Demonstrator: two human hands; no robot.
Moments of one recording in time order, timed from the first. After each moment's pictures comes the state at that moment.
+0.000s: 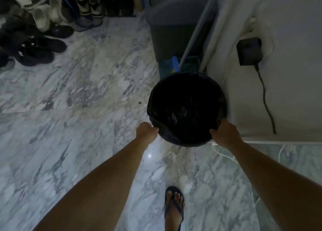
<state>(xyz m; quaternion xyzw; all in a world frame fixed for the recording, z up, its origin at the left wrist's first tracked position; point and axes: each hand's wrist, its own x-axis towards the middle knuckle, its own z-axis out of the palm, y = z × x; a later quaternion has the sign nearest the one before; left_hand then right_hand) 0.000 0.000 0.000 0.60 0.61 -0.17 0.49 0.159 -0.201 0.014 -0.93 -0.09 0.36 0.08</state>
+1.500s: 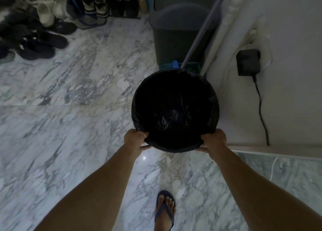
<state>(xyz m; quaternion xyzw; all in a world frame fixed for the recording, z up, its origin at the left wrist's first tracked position) -0.022 0.001 0.005 0.34 0.69 -0.01 0.64 0.140 -0.186 0.009 -0.76 0.22 0.40 0.47</state>
